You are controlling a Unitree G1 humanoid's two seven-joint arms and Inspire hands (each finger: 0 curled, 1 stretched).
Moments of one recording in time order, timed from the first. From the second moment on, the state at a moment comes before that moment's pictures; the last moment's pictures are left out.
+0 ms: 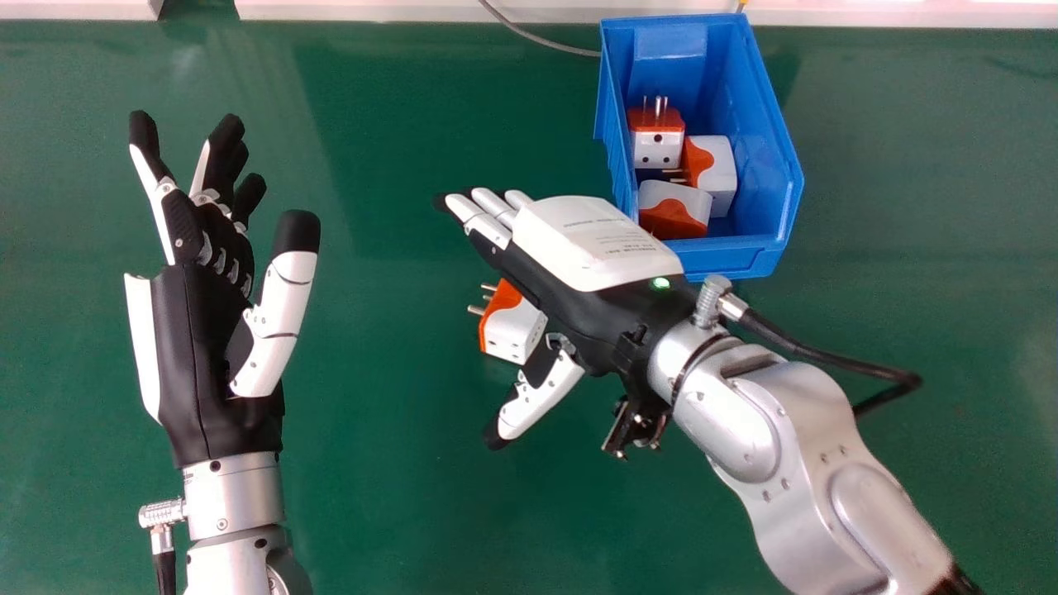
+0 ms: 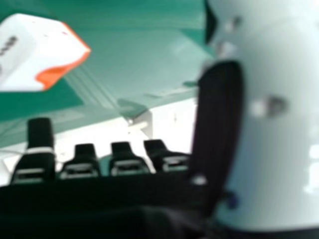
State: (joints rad) left arm -0.05 0.02 0.18 0.43 -0.08 -0.89 0.00; right arm -0.41 -0.22 0.53 0.02 -0.83 0.13 0.35
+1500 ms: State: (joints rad) left arm -0.05 0.02 0.19 0.45 -0.09 -0.91 -0.02; right arm -0.42 -0.21 0.52 0.05 -0.74 0.09 0.26
